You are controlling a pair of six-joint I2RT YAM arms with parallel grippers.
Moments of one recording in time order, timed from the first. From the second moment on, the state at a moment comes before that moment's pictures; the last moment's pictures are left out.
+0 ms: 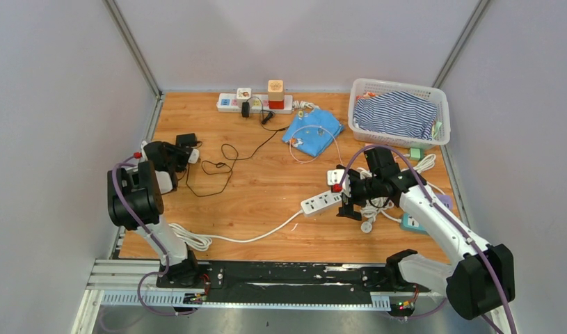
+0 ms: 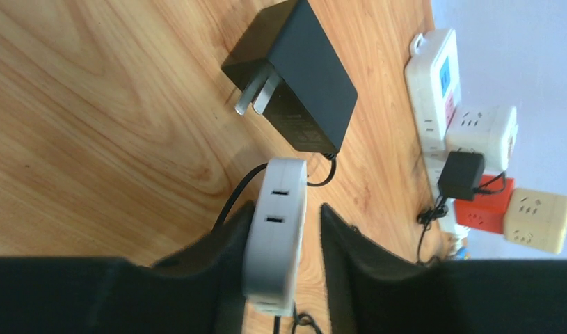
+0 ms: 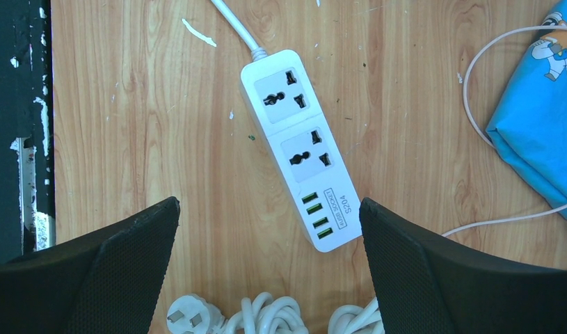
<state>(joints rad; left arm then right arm) 0.33 1.75 0.64 0.62 0.20 -0.95 0.38 1.10 0.81 -0.74 -0.71 -1.10</state>
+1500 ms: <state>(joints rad) 0.10 0.95 0.47 0.63 0.33 -0.74 0.38 1.10 0.81 -0.76 -0.71 -1.11</state>
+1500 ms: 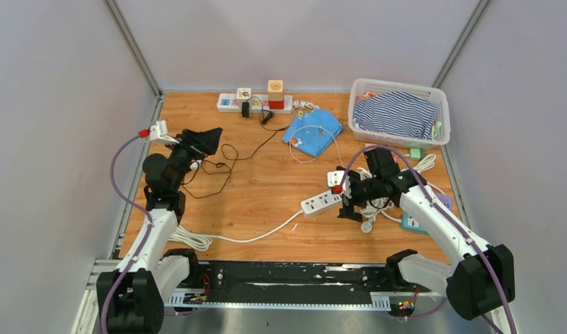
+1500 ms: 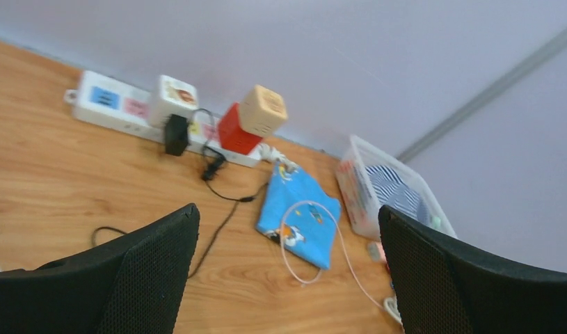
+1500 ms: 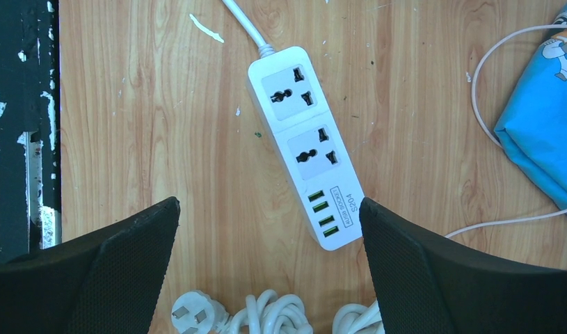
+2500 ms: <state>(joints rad) -0.91 1.33 0.42 0.77 0.02 0.14 0.15 1.07 0.84 -0.84 -0.75 -1.12</state>
